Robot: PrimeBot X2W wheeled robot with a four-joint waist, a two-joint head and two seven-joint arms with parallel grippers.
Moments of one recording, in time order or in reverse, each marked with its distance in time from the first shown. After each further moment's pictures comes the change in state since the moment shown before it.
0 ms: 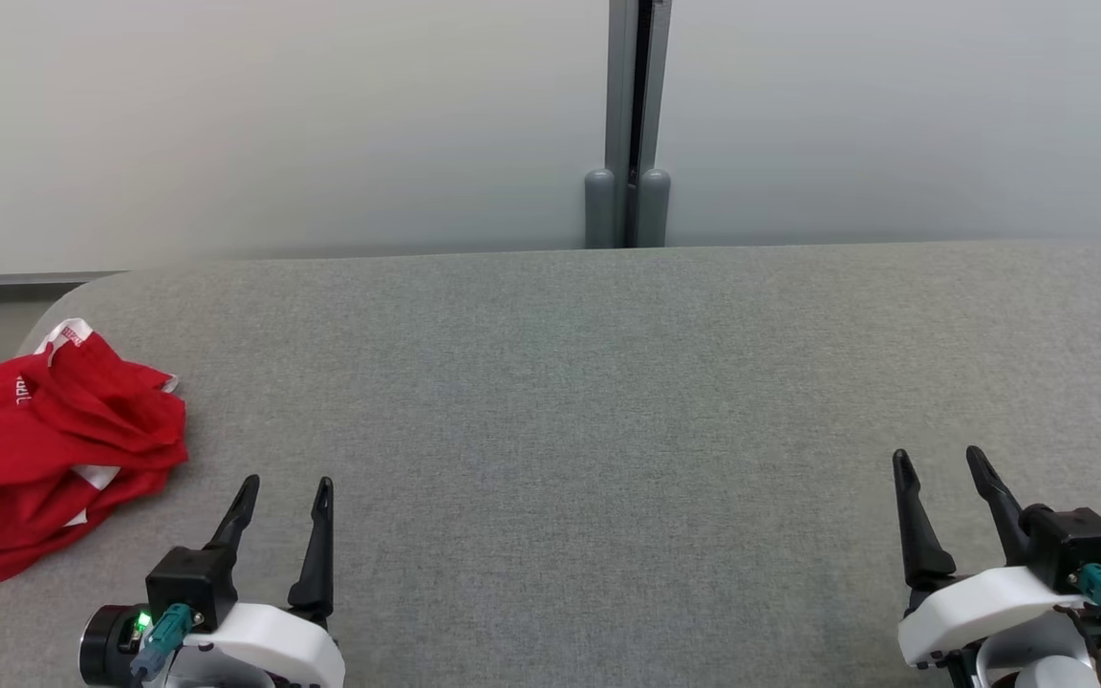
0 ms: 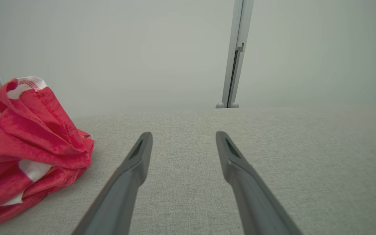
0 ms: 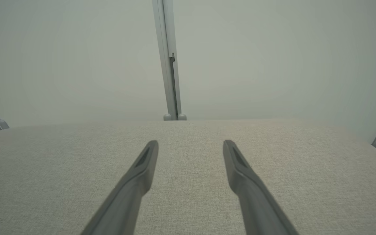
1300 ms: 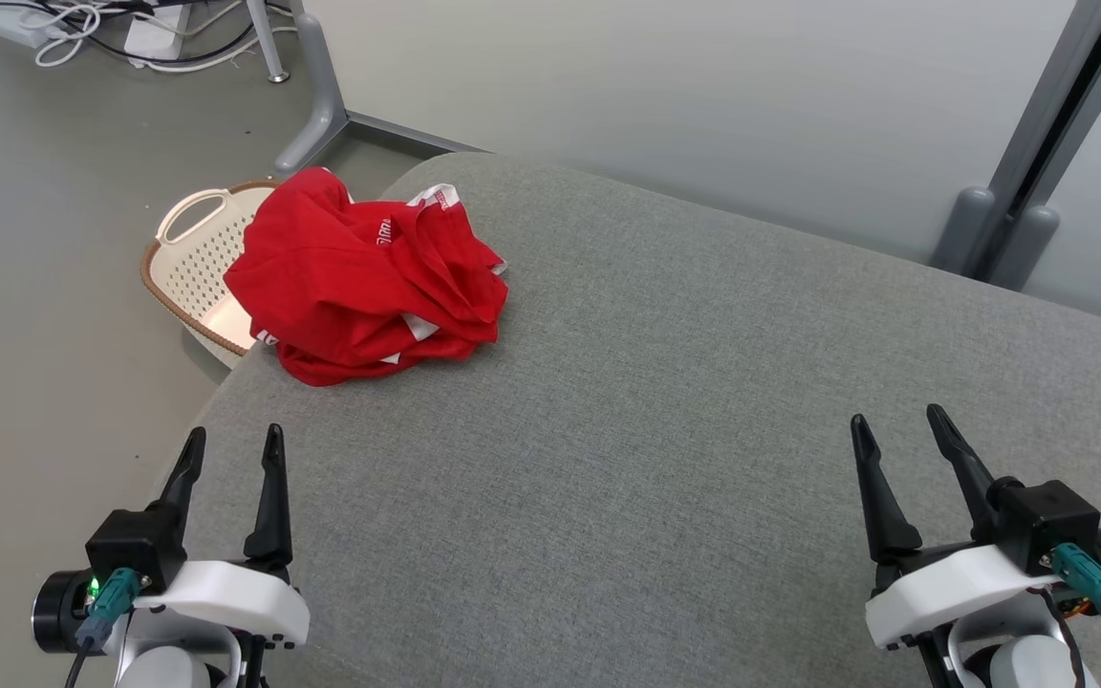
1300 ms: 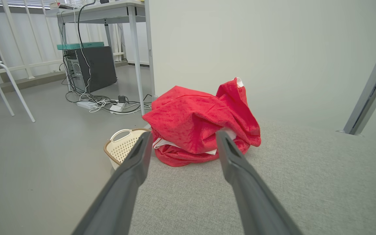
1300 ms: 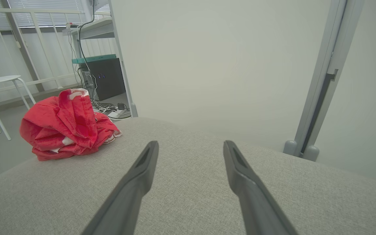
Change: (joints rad) left arm -0.060 0.001 0.080 -0.021 -0.013 0.000 -0.002; right arm 0.007 0.021 0.054 -0.159 -0.034 0.000 0.049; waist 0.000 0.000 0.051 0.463
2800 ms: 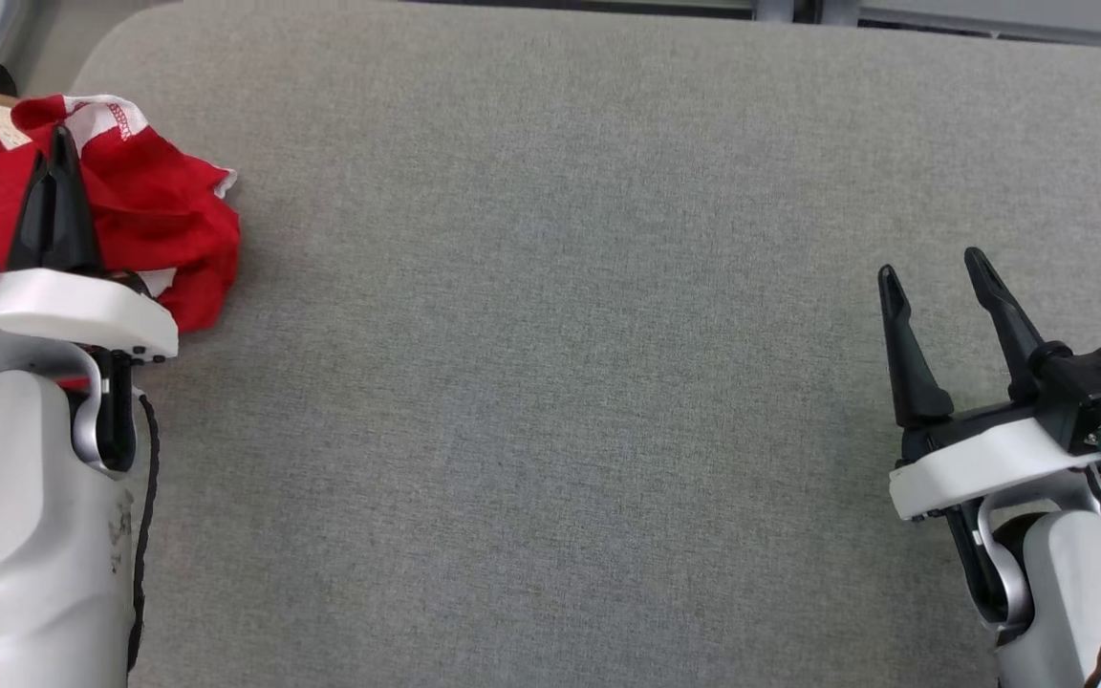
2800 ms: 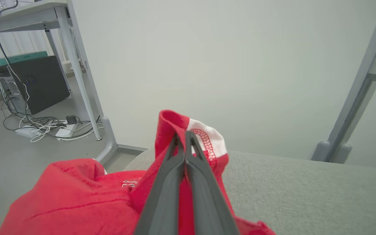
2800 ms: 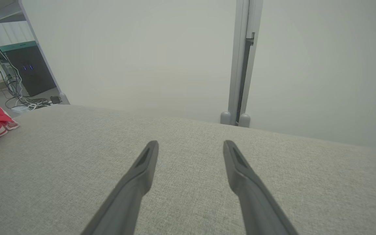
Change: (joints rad) left arm -0.552 0.115 0.087 0.308 -0.072 -0.012 0.002; right arm -0.201 -0.063 0.019 -0.068 -0.018 0.000 0.042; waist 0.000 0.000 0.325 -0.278
